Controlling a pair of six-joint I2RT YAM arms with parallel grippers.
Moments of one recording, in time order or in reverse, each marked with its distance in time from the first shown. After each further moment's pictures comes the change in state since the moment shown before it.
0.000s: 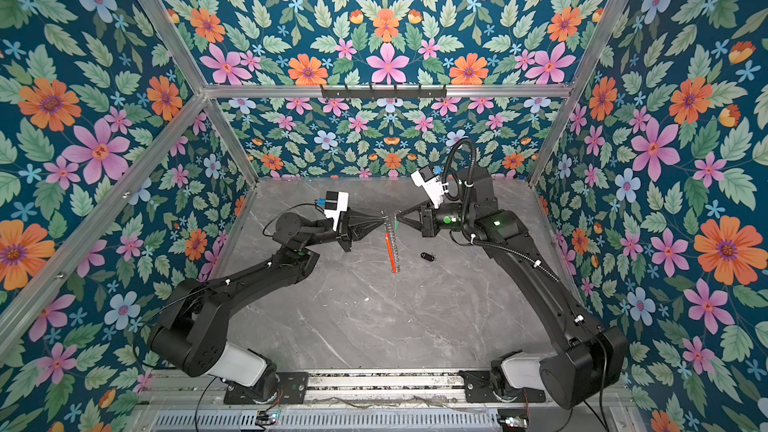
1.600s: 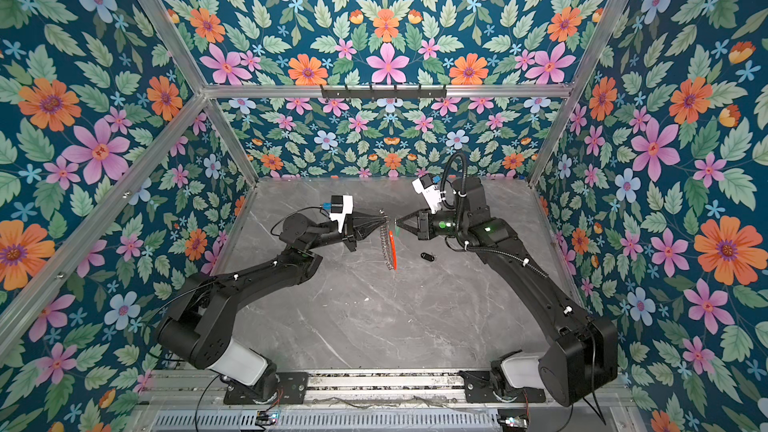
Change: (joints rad) left arm -0.007 0.047 -0.020 0.008 -0.108 0.105; right arm 0.004 -0.001 -0.192 0.263 0.052 0.240
